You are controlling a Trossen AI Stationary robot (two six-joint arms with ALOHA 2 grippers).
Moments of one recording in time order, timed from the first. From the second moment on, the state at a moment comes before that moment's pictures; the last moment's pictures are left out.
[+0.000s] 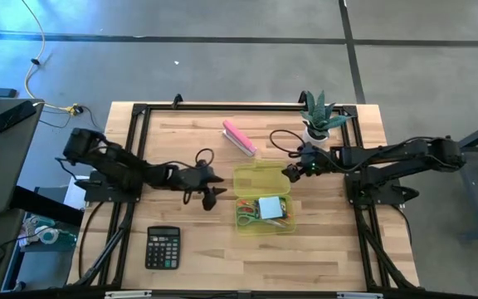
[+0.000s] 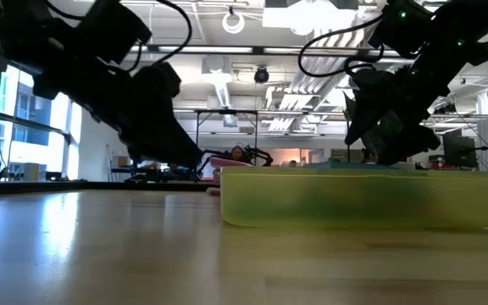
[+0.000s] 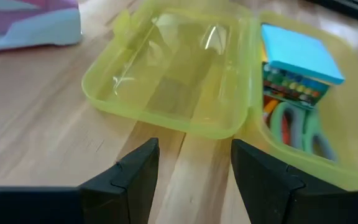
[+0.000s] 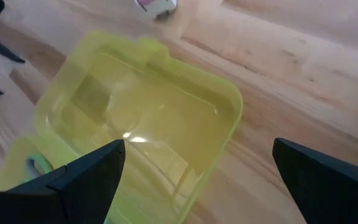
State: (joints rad) left arm 0.01 1.56 0.45 0.54 -0.22 -0.41; right arm -0.11 1.11 0.51 -0.26 0.14 0.91
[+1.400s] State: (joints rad) left arm 0.43 1.62 0.50 0.41 -0.04 -0.34; right arm 0.51 1.12 0.51 -0.22 0.40 1.21
